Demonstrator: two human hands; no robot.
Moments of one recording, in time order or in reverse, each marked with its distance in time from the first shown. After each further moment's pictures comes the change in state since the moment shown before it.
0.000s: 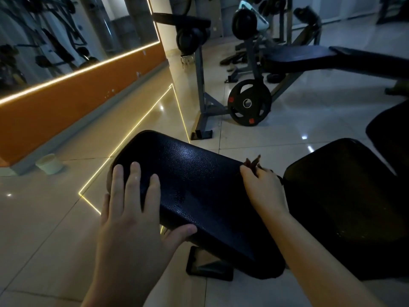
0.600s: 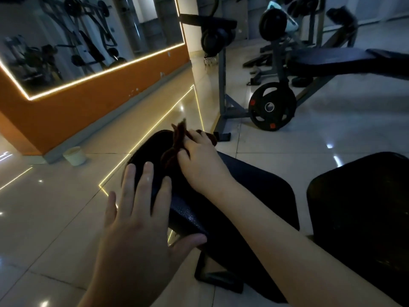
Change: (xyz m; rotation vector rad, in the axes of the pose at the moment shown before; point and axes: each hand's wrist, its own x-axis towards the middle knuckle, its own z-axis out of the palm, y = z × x) left_hand 0.003 -0.004 -0.006 0.103 -0.058 0.028; right_hand -0.008 -0.113 0.049 -0.106 -0.293 -0.693
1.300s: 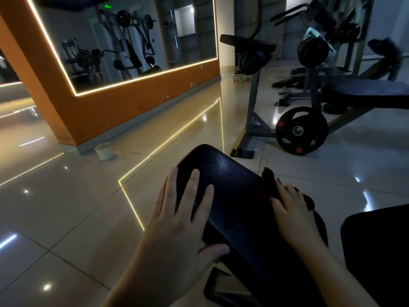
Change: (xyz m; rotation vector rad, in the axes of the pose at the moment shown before) left_hand 0.005 -0.017 -0.004 -0.026 -0.056 0.100; right_hand -0.053 0.076 -0.021 -0.120 0.003 0.423
